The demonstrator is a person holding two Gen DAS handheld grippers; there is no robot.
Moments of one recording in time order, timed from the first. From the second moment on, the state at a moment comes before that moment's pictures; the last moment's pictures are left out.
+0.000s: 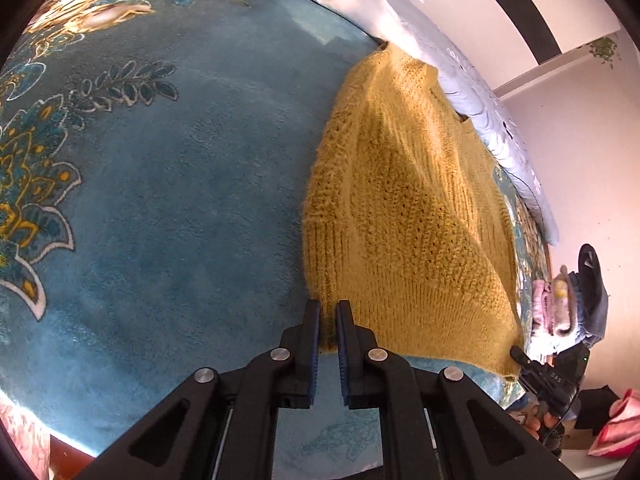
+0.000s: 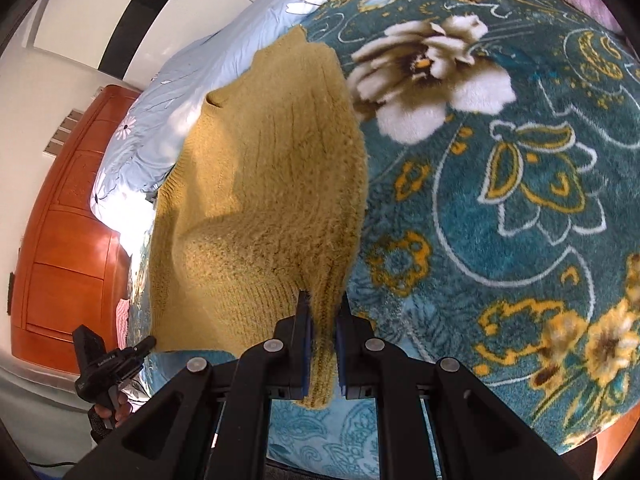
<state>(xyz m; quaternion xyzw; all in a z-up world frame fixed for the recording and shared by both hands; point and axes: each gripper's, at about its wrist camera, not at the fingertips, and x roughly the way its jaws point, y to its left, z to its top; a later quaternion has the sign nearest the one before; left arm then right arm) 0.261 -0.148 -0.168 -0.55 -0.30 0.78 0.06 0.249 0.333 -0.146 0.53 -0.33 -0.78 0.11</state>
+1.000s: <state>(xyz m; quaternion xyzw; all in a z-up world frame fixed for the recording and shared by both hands) 0.274 -0.139 -0.197 -0.58 -0.35 0.73 0.07 0.278 0.383 -0.144 0.50 -0.37 -0.78 0.05</state>
